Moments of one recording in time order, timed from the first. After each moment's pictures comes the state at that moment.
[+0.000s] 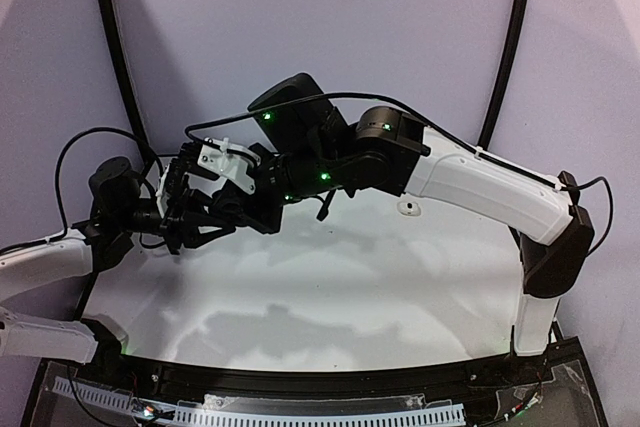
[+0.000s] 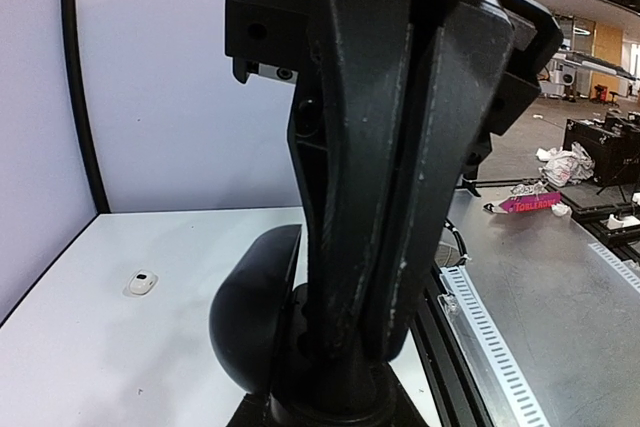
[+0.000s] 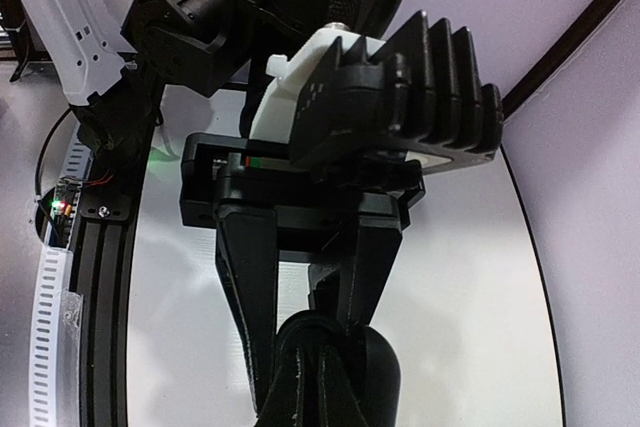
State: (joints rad) left arm -0.50 1.05 0.59 0.50 1.12 0.04; right arm 1.28 1.95 2.15 -0.75 -0.01 -0.39
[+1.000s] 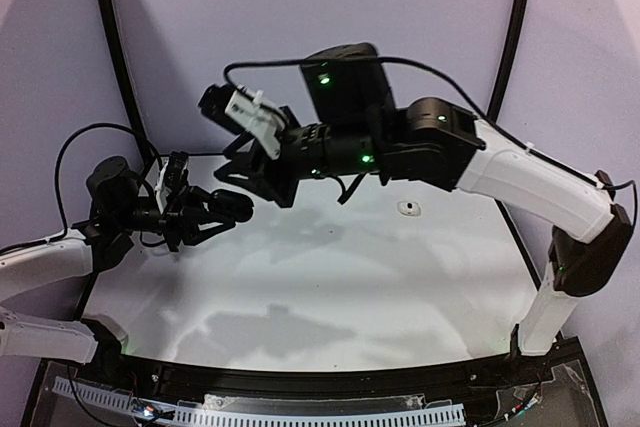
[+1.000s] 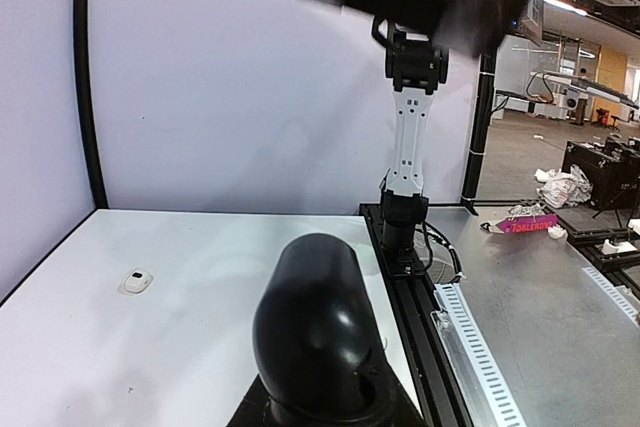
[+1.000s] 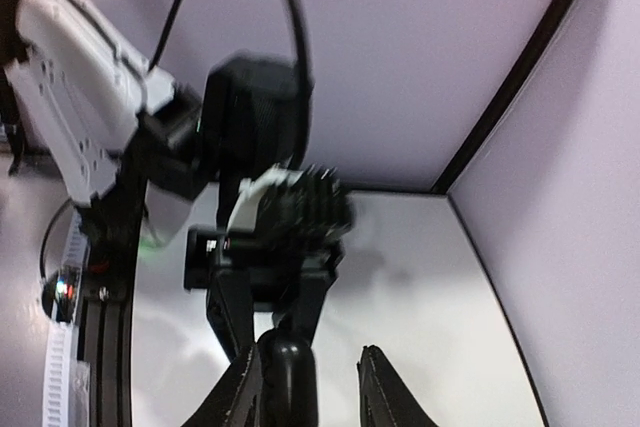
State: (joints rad) left arm -0.50 1.05 0.59 0.55 1.10 -0.06; right arm 1.28 1.78 2.00 -0.54 0.02 -0.33
